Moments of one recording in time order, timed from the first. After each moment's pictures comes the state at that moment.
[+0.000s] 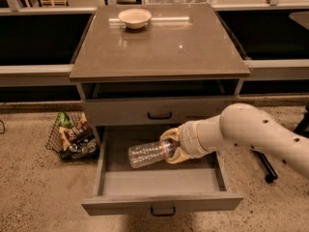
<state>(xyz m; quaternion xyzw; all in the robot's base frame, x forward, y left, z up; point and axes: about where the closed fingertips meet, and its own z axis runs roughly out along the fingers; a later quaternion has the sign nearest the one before) 0.491 -0.047 0.689 -0.77 0.51 0.05 0.37</state>
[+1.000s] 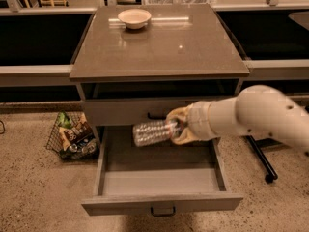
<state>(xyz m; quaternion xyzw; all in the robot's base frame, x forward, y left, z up) 0.512 -0.060 0.756 -0.77 0.50 -0.01 0.40</state>
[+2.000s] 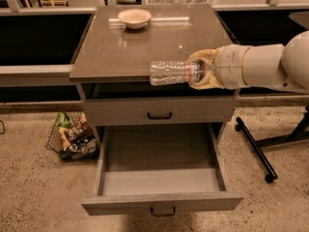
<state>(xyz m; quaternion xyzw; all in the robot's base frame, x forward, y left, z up) 0.587 -0.114 0.907 -0.71 0.48 -0.11 0.52</state>
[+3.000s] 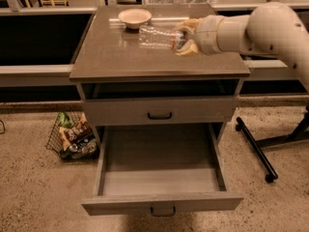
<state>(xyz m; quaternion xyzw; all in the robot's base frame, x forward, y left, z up) 0.707 -0.089 0.931 -0.66 0.50 -0.08 0.56</state>
